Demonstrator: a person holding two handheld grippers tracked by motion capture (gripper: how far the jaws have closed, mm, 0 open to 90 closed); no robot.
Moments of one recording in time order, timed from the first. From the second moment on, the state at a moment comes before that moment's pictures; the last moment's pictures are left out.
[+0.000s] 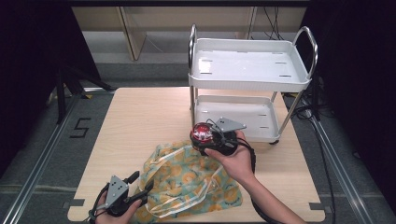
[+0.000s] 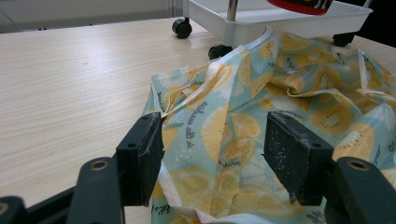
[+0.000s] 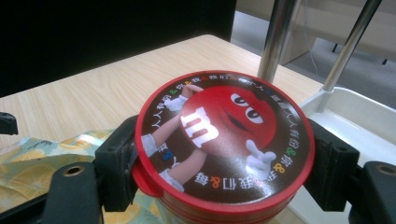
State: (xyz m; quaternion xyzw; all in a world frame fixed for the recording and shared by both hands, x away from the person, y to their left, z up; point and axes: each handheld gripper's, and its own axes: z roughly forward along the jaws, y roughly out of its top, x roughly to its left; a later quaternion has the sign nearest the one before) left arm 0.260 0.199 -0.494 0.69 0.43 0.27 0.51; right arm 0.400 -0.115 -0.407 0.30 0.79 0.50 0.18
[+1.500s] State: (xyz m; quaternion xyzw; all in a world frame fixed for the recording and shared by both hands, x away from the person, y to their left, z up) left arm 0.260 0.199 -0.494 0.69 0.43 0.27 0.51; right arm 0.425 -0.126 -0.407 0.31 0.79 0.48 0.20
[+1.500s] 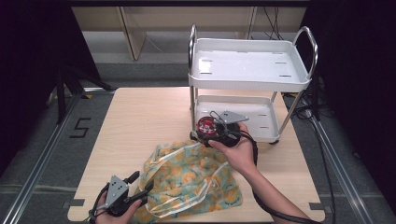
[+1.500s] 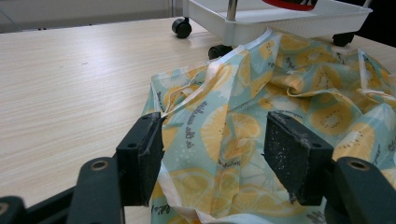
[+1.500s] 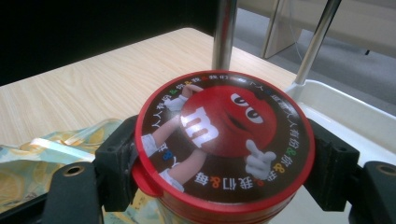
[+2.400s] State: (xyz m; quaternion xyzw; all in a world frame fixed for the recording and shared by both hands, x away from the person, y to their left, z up) left arm 0.260 0.199 -0.494 0.69 0.43 0.27 0.51; right arm 0.437 -0.128 -0.406 0.31 0.79 0.48 0.21
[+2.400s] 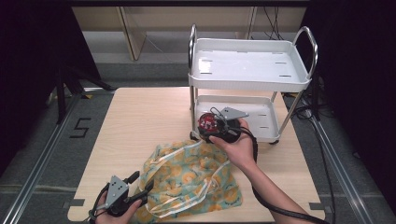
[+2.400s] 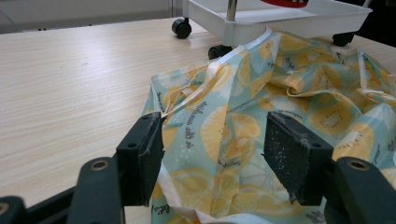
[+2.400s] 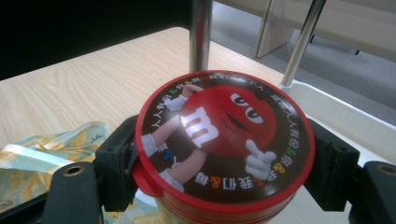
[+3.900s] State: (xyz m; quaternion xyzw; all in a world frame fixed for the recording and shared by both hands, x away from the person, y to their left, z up) left arm 0.260 0.199 -0.494 0.69 0.43 0.27 0.51; right arm 0.457 -0.131 -0.413 0.36 0.78 0.46 0.21
